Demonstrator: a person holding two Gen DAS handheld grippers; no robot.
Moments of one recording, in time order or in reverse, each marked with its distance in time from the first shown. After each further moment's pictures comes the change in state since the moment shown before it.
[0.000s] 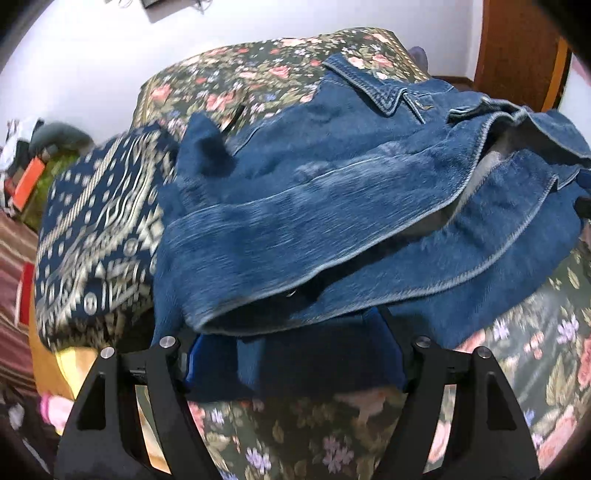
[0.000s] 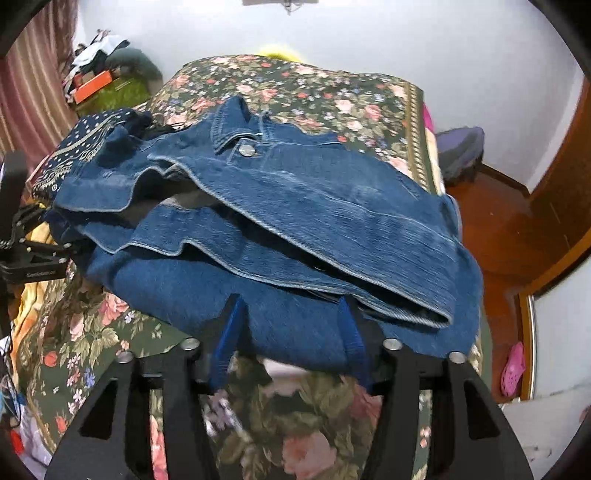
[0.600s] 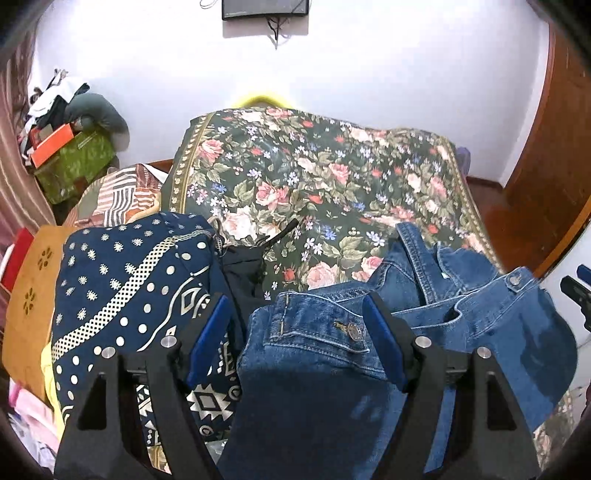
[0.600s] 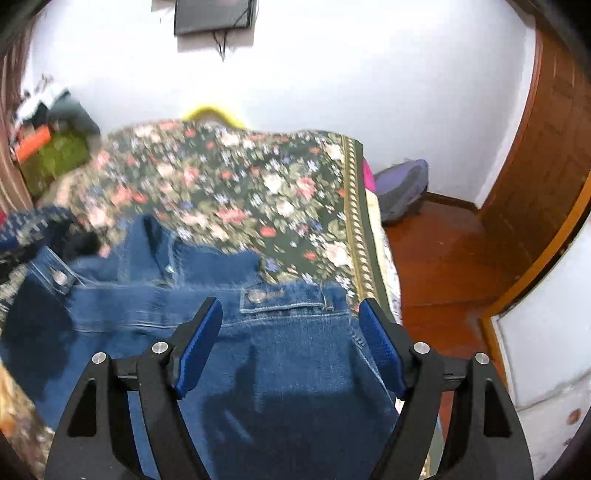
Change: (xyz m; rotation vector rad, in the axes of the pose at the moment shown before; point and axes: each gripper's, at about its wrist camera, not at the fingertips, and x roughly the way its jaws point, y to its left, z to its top) left arm -0.020 0.081 0.113 -0.336 -0.194 -0.027; right arm -0.017 -0.051 0.101 0.157 -0.212 -0.205
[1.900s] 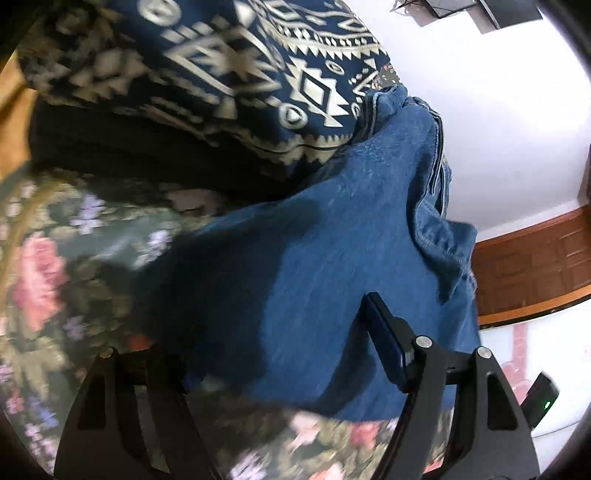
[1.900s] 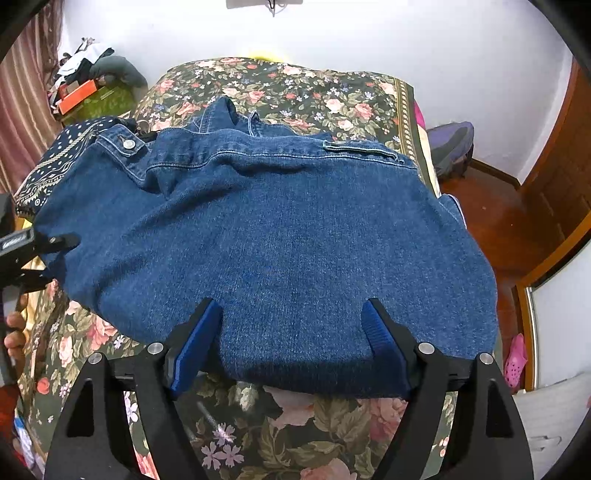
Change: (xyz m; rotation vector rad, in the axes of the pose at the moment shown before) left arm 0.039 0.070 -0.172 -0.676 0.239 -0.405; right arm -0.002 0.040 -0.113 -0.086 0.163 0.130
